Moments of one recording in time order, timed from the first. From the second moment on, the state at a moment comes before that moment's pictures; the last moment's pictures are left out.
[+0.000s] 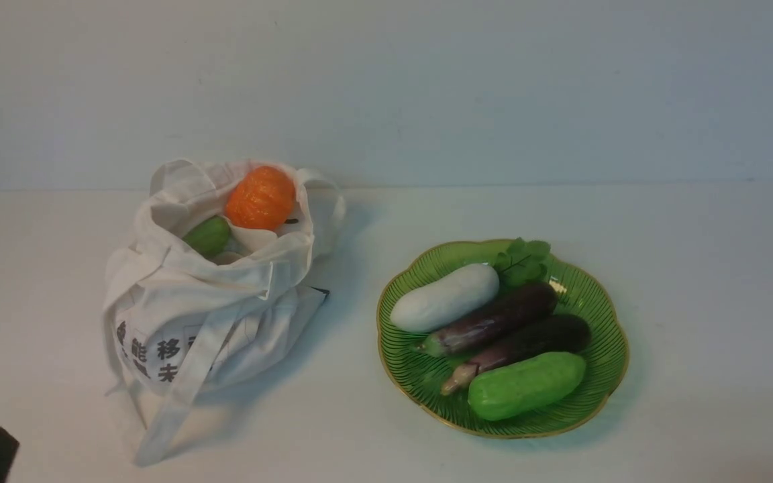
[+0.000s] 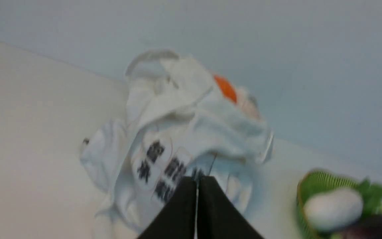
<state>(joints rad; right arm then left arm) -0.06 -0.01 0.02 0.01 0.38 -0.10 -0.01 -0.01 0.03 -0.62 0.09 0.13</state>
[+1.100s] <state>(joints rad) -0.06 -0.01 0.02 0.01 0.38 -0.10 -0.03 1.30 -1.17 -0.37 0.87 0.38</state>
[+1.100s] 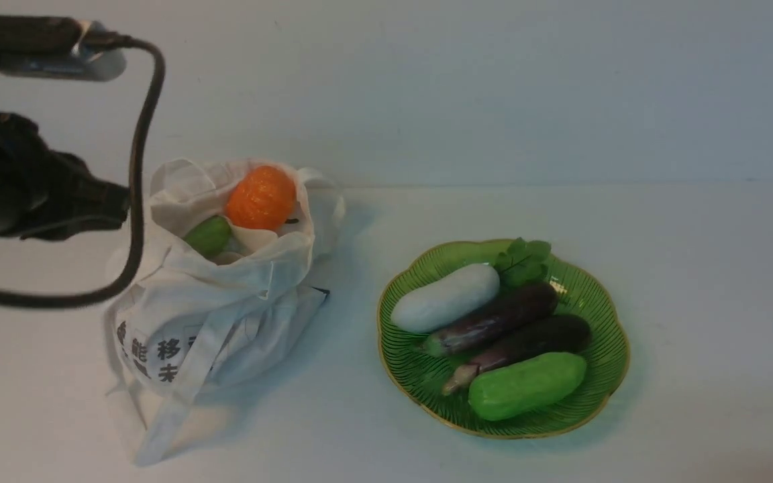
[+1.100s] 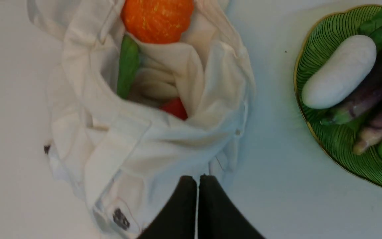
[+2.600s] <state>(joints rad) -0.06 -0.01 0.02 0.01 0.38 -0.10 -0.24 2.11 -1.58 0.14 0.42 0.23</state>
